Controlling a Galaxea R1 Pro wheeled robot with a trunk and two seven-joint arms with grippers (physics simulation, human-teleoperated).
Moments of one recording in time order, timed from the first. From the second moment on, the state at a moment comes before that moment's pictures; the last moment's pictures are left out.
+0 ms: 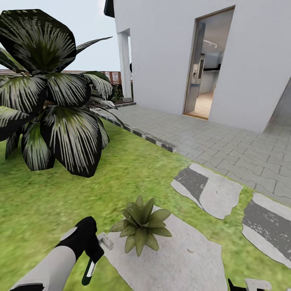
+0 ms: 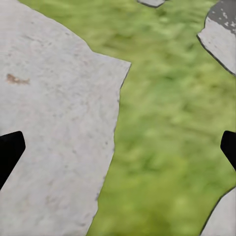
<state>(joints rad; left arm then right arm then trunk) -0.70 -0.01 0.06 -0.52 -1.13 0.78 -0.98 -0.35 -0.13 -1.18 -0.29 0.97 -0.46 0.19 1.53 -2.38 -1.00</state>
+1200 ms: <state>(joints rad) -0.70 -0.02 0.06 -0.52 -1.13 0.78 -0.98 -0.35 -0.13 -1.18 -0.29 0.97 -0.46 0.19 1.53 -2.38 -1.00</state>
